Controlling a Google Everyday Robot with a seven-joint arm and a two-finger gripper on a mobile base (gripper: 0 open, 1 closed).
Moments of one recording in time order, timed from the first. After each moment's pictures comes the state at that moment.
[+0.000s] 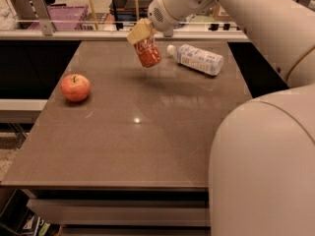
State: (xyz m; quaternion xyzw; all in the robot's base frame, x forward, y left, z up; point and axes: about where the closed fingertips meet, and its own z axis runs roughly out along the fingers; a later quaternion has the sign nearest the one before) arm 0.741 0.039 0.935 -0.39 0.83 0.20 0.35
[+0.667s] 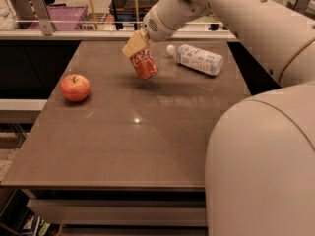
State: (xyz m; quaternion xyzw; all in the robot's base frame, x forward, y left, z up) arm 0.716 0.053 0.906 -0.41 0.84 0.22 0.29
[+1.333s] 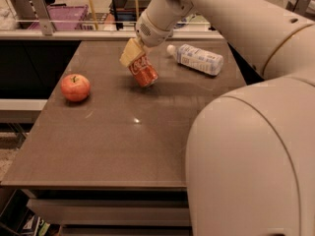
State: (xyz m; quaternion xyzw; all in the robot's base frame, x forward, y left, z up) arm 0.698 0.058 0.885 -0.42 0.86 0.19 0.22
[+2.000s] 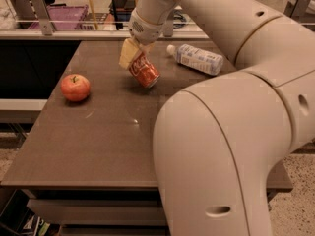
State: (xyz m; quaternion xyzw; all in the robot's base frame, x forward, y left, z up) arm 0.693 0.059 0.879 -0.45 0.87 0.14 0.15
